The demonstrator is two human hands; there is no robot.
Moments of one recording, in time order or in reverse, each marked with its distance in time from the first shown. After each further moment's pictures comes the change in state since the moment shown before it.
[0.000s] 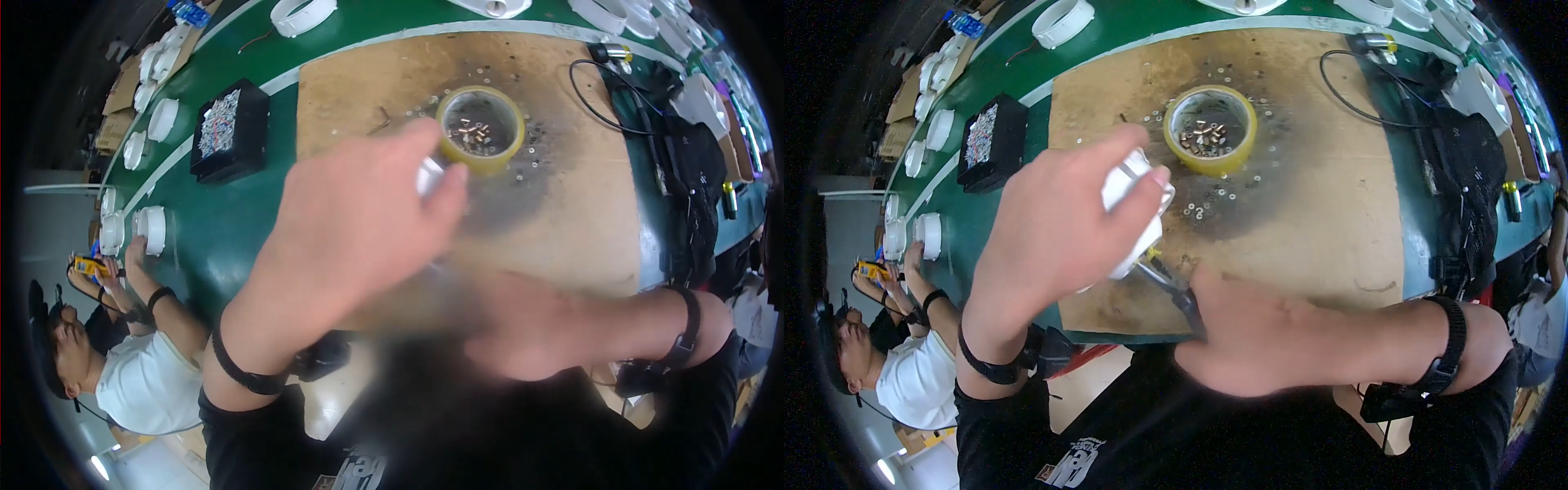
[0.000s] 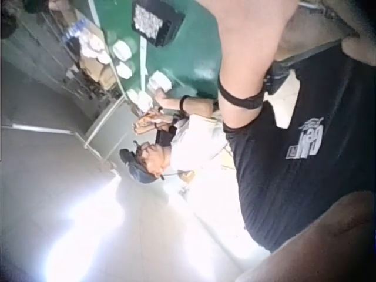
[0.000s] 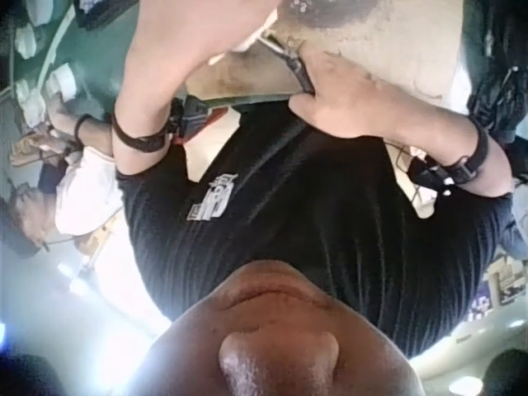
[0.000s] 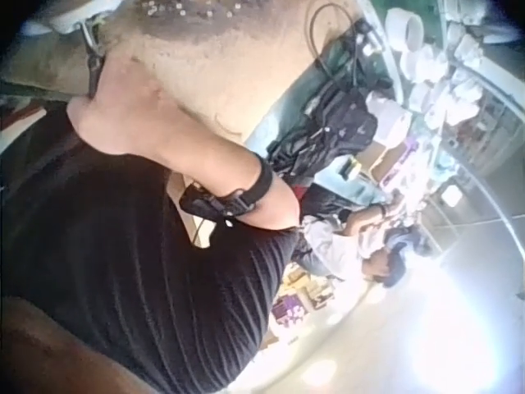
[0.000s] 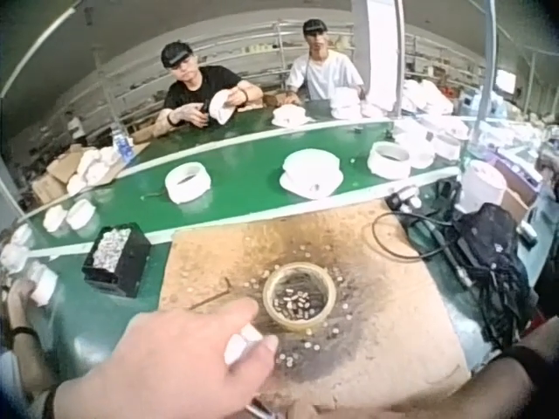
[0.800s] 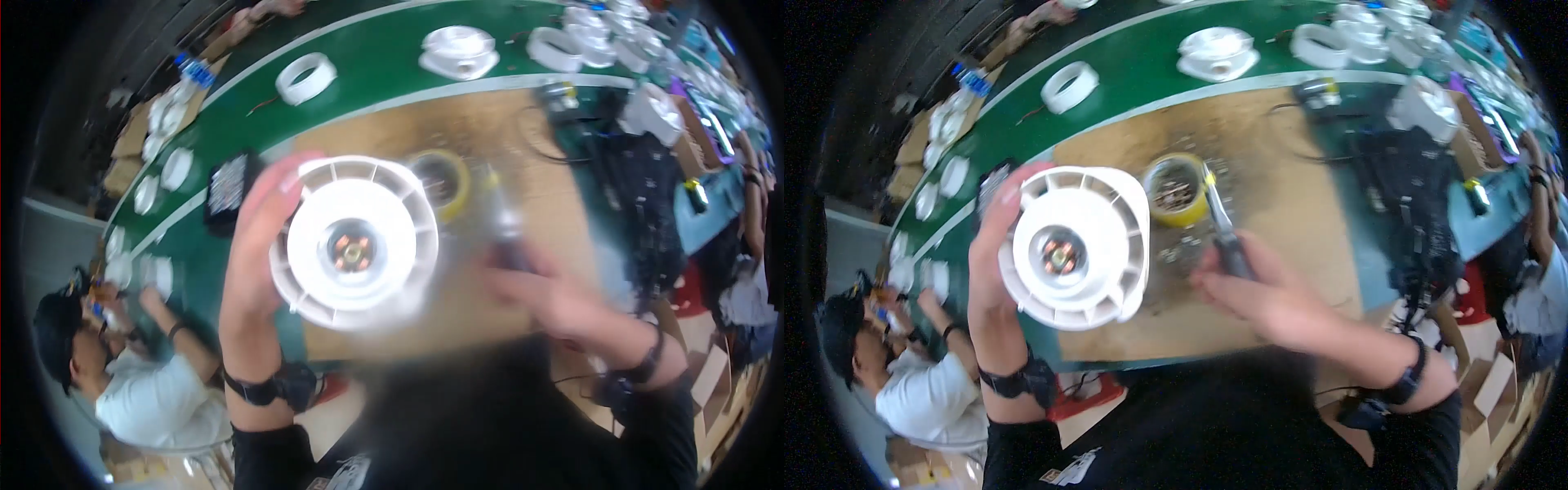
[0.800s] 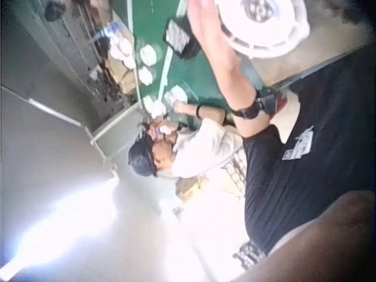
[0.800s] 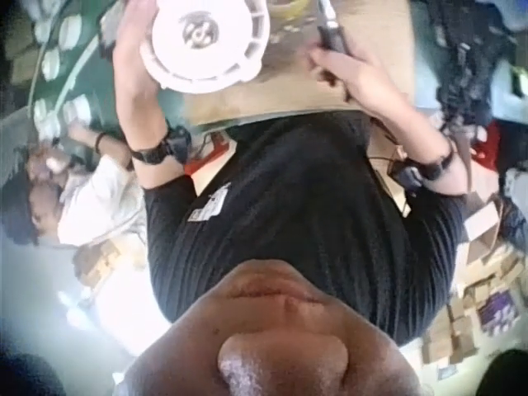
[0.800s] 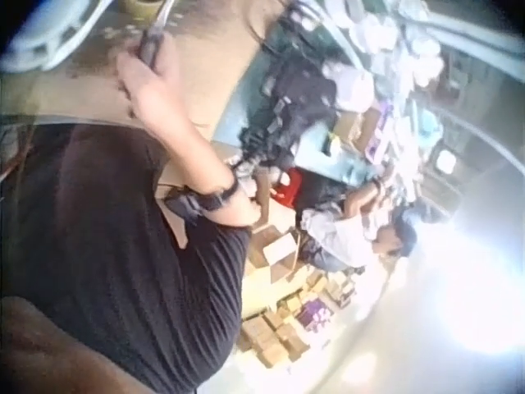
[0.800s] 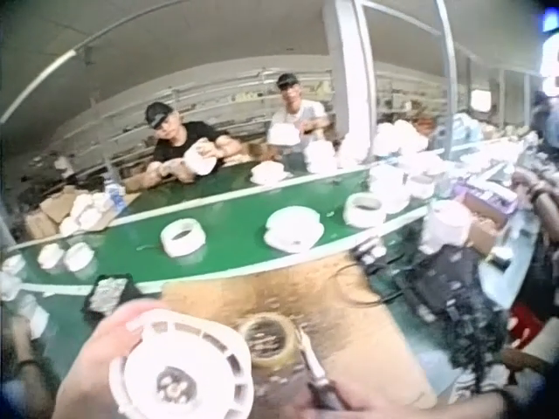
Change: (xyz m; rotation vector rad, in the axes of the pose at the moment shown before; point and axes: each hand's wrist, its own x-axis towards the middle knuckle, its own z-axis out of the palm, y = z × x) left_hand -0.015 -0.031 -0.004 -1.426 0.202 -0.080; right_hand -0.043 0.045 -0.002 0.868 0.589 -0.281
